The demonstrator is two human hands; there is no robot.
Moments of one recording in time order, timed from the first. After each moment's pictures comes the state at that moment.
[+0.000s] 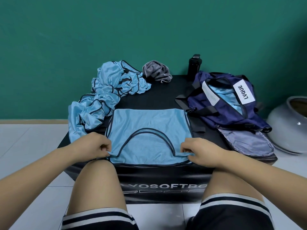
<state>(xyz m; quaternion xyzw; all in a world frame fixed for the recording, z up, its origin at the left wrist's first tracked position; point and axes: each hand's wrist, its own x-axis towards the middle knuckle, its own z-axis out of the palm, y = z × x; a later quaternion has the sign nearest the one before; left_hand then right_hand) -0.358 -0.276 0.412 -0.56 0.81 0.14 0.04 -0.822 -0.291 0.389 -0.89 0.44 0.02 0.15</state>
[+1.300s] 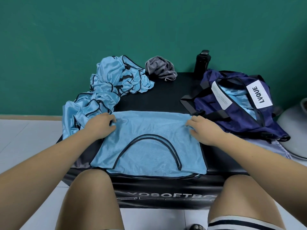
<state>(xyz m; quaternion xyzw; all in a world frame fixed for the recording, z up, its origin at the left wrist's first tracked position) -0.359 -0.412 0.368 -0.68 0.73 0.07 -0.04 -0.830 -0.428 0.359 -0.86 0.51 -0.01 0.02</state>
